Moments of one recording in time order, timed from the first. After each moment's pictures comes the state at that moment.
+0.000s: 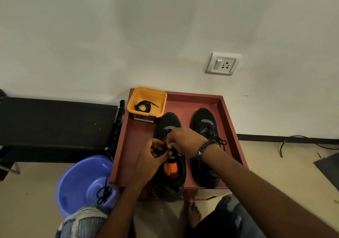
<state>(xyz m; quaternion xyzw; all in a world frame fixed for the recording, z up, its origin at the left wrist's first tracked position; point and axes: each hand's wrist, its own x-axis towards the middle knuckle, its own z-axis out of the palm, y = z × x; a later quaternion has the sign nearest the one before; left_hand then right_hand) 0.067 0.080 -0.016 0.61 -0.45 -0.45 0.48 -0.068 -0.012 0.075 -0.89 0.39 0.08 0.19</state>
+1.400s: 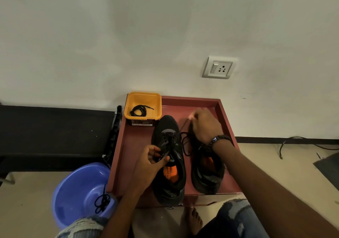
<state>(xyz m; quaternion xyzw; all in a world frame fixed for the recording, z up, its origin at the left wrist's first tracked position) 0.068 0.077 -0.018 0.63 -0.43 -0.46 0.46 -0.103 -0.050 0.088 -0.76 0.61 -0.15 0.16</state>
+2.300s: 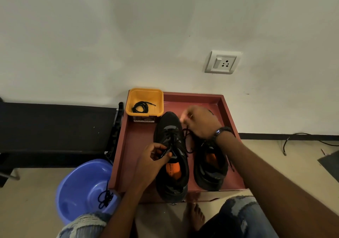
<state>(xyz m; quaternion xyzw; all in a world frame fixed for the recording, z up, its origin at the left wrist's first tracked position) 0.070 0.076 -0.021 0.63 -0.45 -0.43 0.46 -0.090 -0.049 0.100 -0.79 0.54 -0.11 0.26</state>
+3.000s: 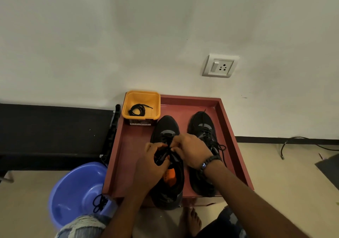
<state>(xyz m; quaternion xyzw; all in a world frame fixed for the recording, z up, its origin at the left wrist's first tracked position) 0.057 0.069 -0.020 0.65 -0.57 -0.28 0.42 -0.097 -0.014 0.043 -0.85 0.48 -0.04 0.22</state>
